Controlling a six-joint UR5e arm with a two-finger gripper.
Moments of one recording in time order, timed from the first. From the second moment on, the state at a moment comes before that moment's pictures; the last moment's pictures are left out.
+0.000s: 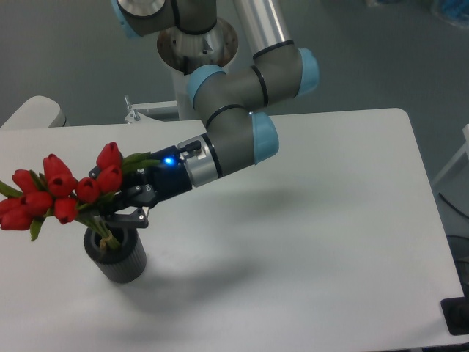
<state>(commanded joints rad) 2.42 -1.91 -1.73 -0.97 0.00 1.44</state>
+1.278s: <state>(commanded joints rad) 2.47 -1.88 -1.66 -0.97 -0.05 1.17</state>
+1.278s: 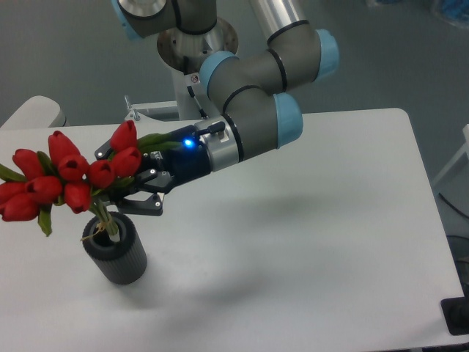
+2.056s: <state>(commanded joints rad) 2.60 -2.02 -1.35 -0.95 0.07 1.00</state>
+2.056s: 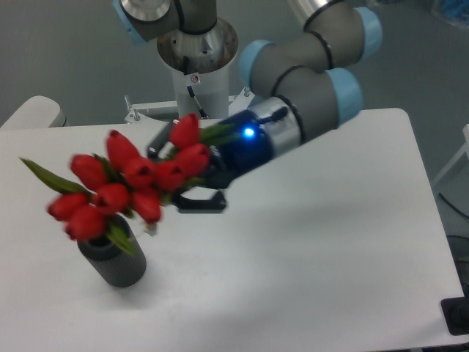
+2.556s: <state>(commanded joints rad) 2.69 -2.14 -1.28 -0.95 0.55 1.18</state>
